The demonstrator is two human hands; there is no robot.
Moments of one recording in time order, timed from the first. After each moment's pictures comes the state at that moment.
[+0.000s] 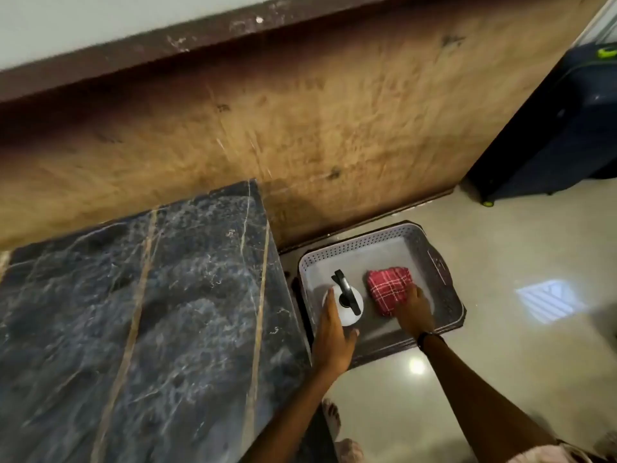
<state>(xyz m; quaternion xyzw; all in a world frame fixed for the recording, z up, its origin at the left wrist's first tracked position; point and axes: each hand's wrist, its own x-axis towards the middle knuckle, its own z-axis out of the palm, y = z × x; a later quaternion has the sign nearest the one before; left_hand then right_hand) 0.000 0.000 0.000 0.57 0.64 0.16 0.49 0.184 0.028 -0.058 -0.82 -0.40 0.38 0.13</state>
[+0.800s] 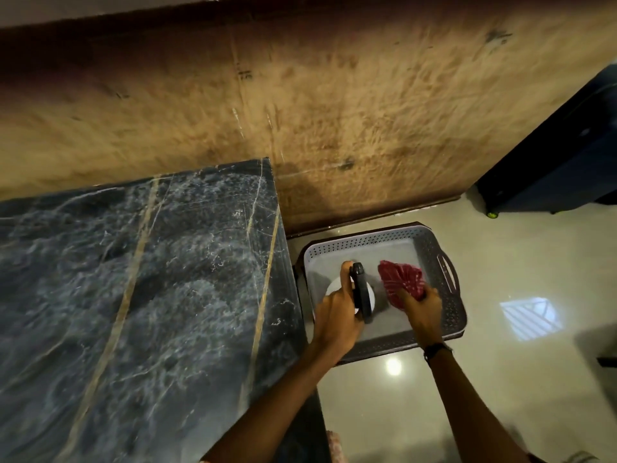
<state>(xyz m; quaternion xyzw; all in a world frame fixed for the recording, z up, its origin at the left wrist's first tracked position) 0.016 0.039 -0.024 0.68 0.62 0.18 0.36 0.186 0.033 -0.067 -0.80 -0.29 0.39 0.35</state>
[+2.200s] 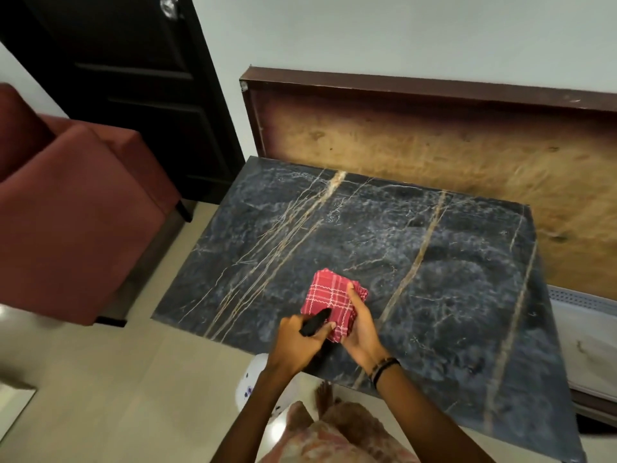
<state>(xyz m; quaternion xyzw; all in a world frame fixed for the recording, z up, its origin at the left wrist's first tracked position) -0.505 -0.261 0.116 0.40 0.77 0.33 0.36 -0.394 -0.180 0.083 -0.41 -0.16 0.85 0.29</state>
